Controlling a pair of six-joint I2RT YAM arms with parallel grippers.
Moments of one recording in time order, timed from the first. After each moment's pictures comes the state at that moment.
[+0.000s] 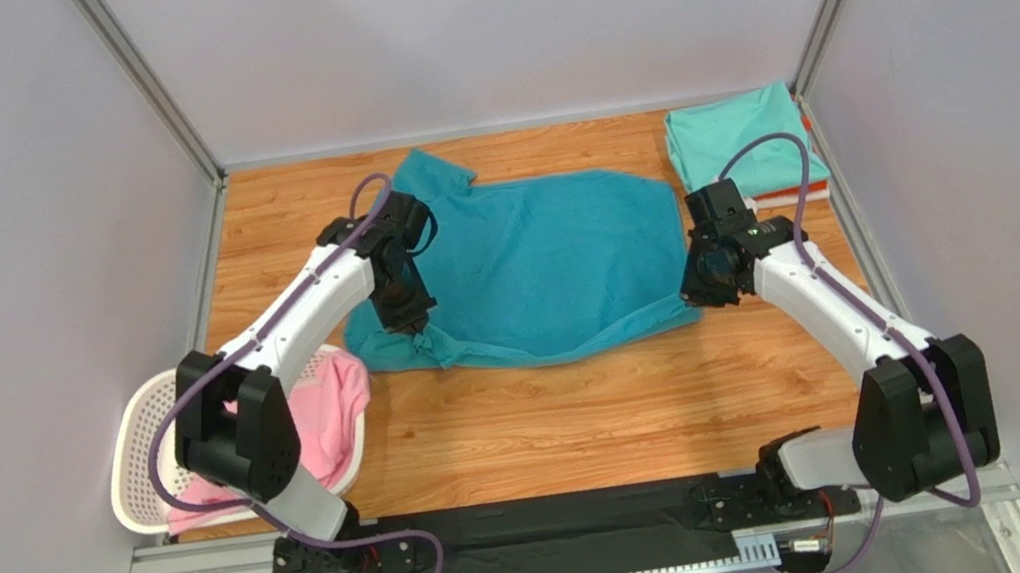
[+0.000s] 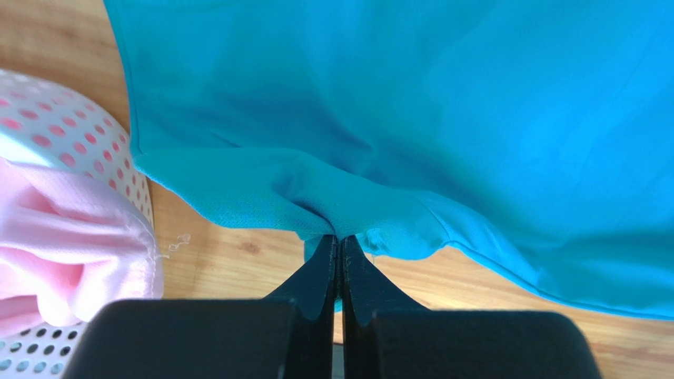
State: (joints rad) left arm -0.47 1.61 1.30 -1.03 -0.15 -0.75; right arm 0.23 1.29 0.93 -0.74 0.10 0.59
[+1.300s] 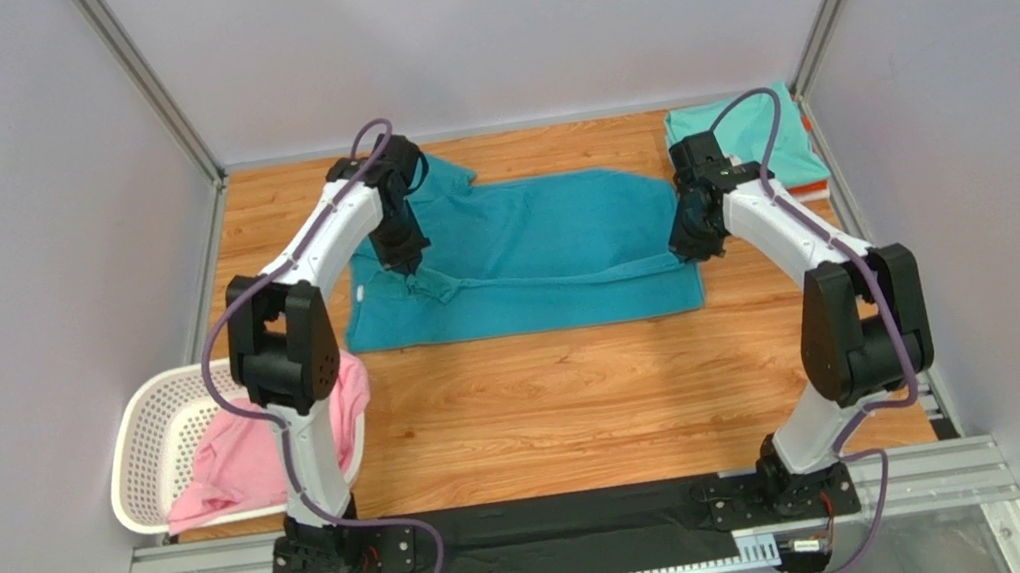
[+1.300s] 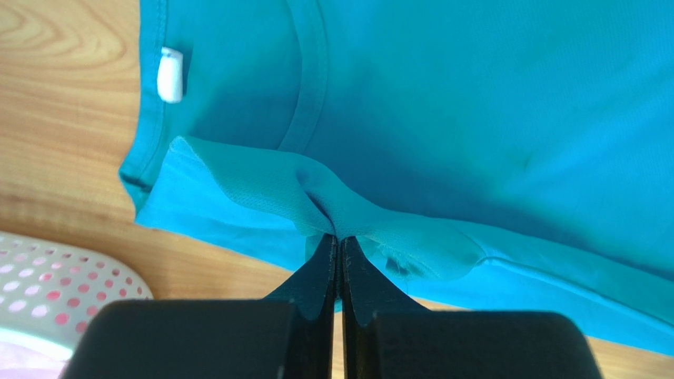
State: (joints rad) left arm -0.34 2.01 1.76 -1.05 -0.18 -0.62; right arm 0.16 1.65 1.23 -0.72 0.15 0.55
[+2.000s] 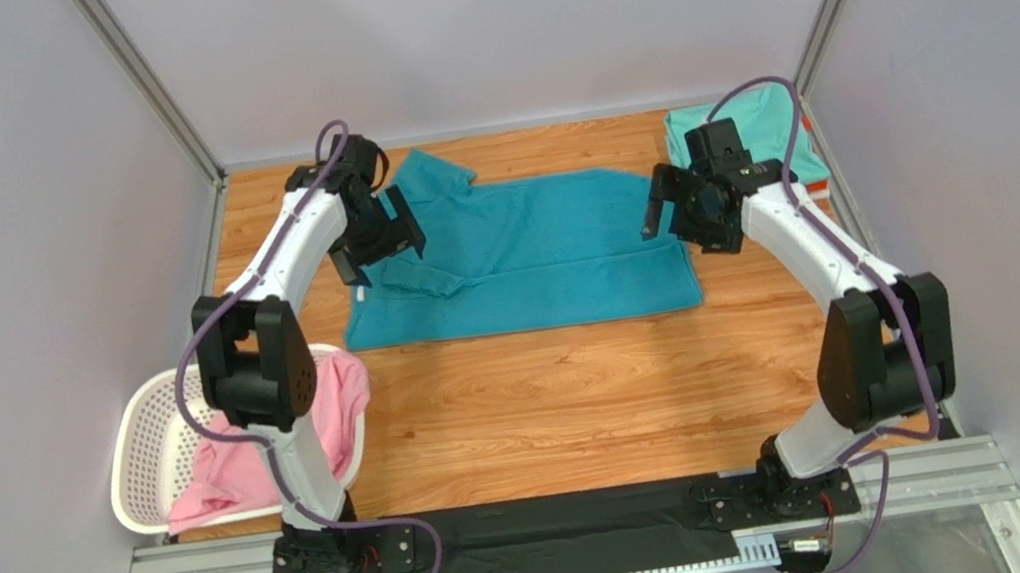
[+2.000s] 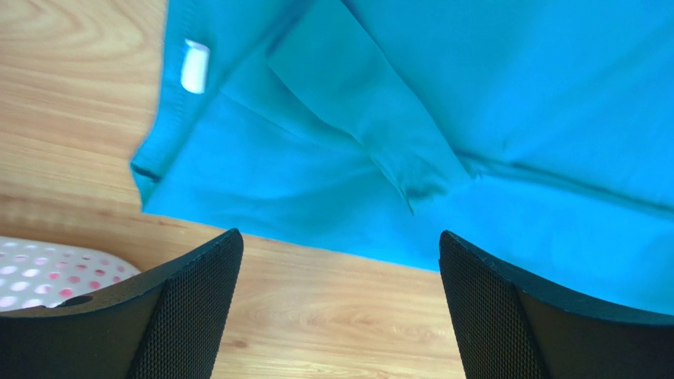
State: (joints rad) left arm -0.24 1.94 1.71 -0.99 -0.07 -0.60; right arm 0.15 1.57 1.26 -0.69 0.01 0.49
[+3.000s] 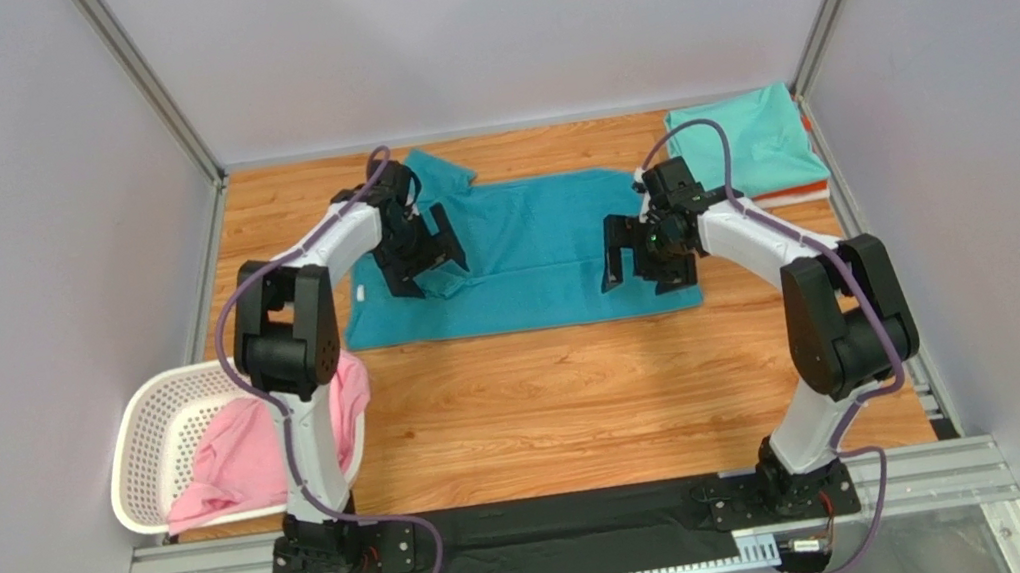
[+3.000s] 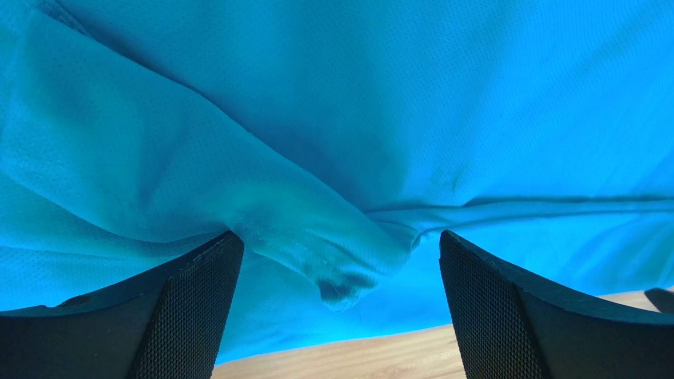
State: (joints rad) left arm -0.28 2.09 1.59 -0.71 0.19 -0.59; right arm 0.25 1.70 1.13 -0.56 -0.23 0.37
